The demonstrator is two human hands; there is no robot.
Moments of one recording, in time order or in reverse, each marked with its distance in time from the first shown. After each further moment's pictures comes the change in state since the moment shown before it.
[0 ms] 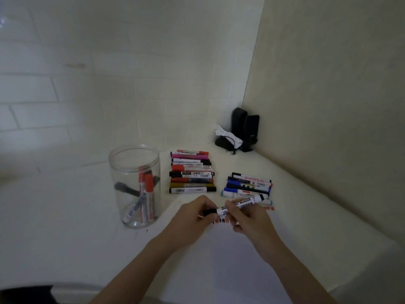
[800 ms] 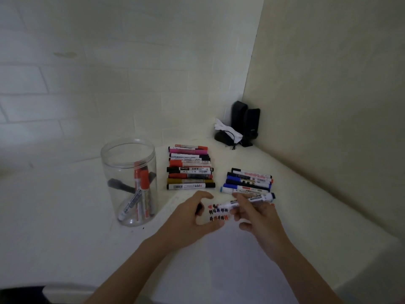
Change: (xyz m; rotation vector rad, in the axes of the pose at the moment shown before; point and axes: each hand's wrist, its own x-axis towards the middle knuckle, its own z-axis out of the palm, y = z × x) left_hand -0.005 -0.001 -0.003 0.159 -0.022 0.022; right_hand 0.005 0.007 -0.016 0.188 0.028 0.026
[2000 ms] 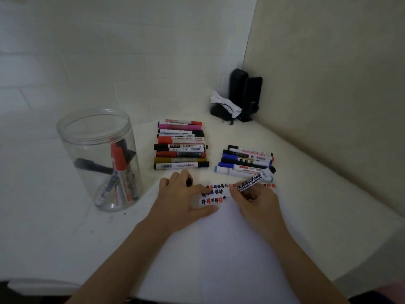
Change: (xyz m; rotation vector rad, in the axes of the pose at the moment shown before) left_hand 0.029 -0.036 0.032 0.534 0.025 -0.038; right_hand 0.030 0.041 -0.020 -0.598 0.214 -0.193
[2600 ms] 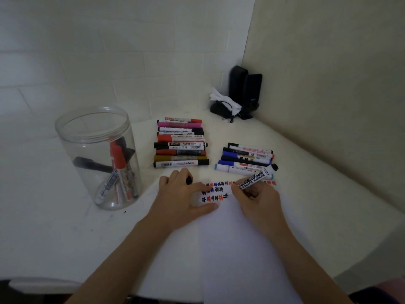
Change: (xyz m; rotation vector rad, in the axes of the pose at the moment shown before) left_hand 0.000 0.001 0.000 -0.003 -0.009 -0.011; right_hand -0.003 -0.002 -0.001 0.068 0.020 0.003
